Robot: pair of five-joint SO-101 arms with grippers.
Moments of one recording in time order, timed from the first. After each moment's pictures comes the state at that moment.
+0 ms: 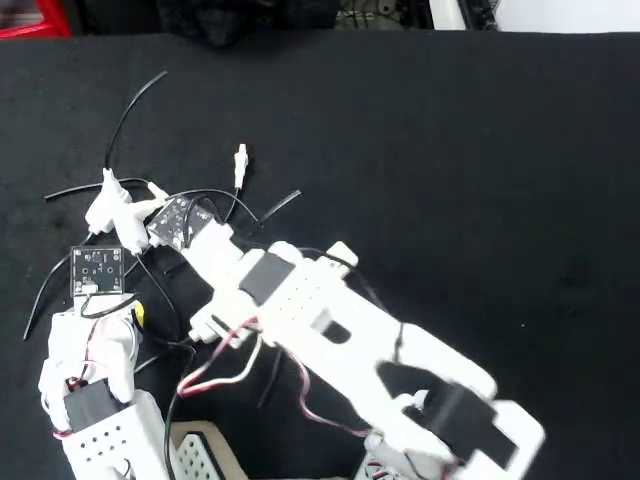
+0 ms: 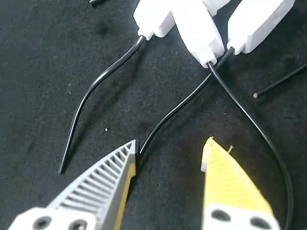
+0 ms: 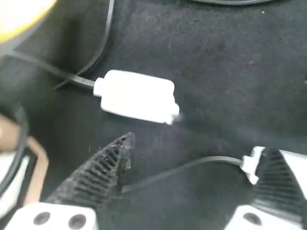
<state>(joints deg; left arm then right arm) -31.7 -104.3 96.2 60.1 -24.7 -52.0 -11.6 29.6 64.8 -1.2</state>
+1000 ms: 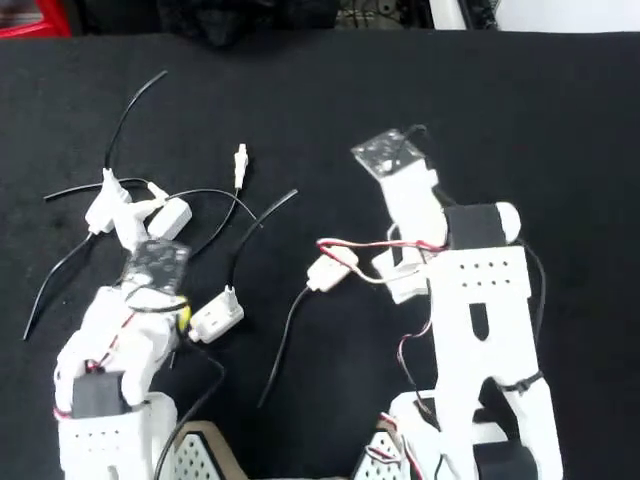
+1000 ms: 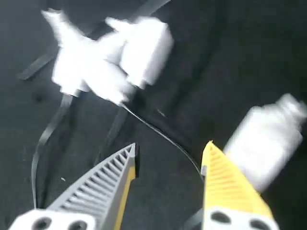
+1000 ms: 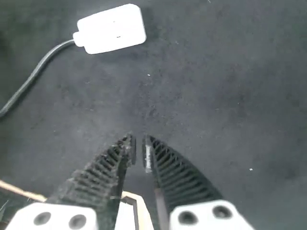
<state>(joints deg) -9.9 -88.0 80.2 69.3 -30.0 -5.1 -31.3 28.4 92.0 21.6</state>
